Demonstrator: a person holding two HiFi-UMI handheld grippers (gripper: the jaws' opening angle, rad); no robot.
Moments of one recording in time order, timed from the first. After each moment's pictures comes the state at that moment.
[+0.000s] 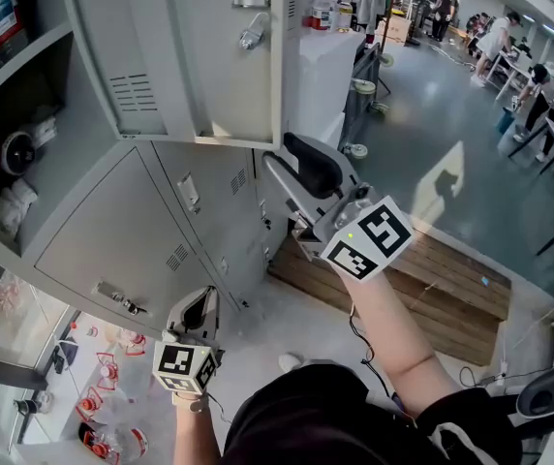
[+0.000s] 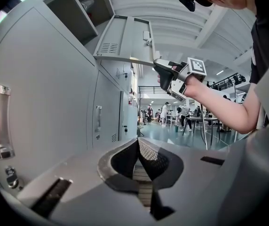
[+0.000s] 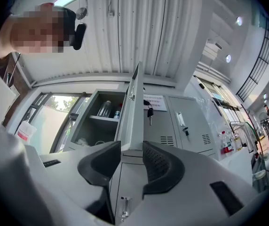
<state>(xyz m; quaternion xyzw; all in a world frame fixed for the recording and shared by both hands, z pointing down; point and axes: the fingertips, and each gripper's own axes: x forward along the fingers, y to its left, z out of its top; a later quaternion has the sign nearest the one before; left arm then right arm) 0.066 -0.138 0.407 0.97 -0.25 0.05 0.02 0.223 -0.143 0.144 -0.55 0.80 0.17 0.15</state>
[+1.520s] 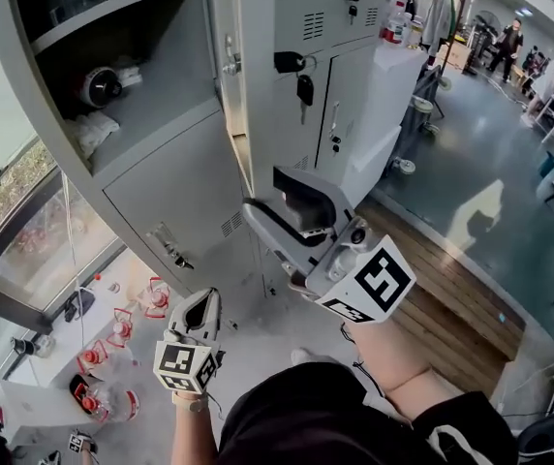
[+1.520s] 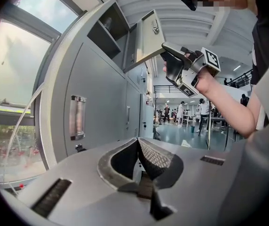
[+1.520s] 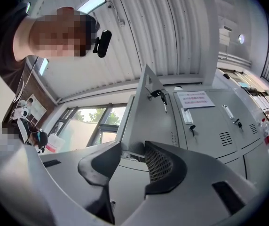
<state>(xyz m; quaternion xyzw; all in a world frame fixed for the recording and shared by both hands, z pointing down) -0.067 -0.110 0.418 0.93 -0.35 0.05 0.04 0.034 -0.094 0.142 -0.41 0.87 0.20 0.16</state>
